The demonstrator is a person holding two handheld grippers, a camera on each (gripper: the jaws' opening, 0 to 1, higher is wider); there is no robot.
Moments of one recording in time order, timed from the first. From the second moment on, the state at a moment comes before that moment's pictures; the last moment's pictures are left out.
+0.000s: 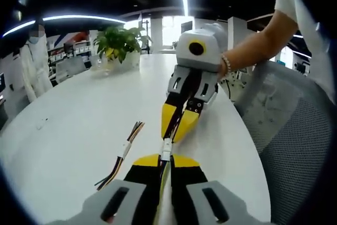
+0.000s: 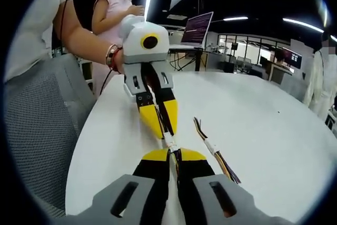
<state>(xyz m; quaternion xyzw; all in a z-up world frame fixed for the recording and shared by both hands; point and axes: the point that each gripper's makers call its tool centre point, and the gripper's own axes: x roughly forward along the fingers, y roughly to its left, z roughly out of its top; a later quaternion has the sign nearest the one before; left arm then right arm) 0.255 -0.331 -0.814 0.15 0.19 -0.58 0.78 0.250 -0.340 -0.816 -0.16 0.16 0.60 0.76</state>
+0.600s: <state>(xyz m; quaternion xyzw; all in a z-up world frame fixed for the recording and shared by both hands) 0.254 -0.330 -0.819 0.16 0.20 -0.58 0.77 0.248 -0.340 -0.820 -0.16 0.17 0.60 0.76</state>
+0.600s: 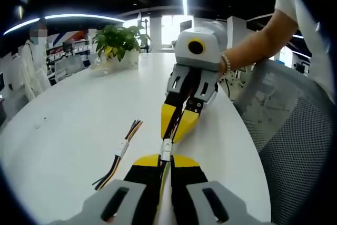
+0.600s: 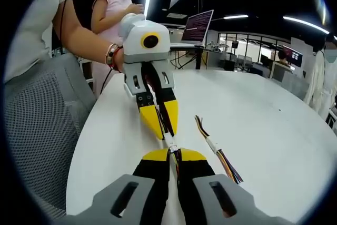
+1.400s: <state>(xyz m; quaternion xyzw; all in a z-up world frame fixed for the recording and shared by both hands) 0.262 -0.334 -0.818 0.15 0.20 -0.59 0.77 0.256 -0.344 -0.819 -0.17 0.17 0.60 0.76</state>
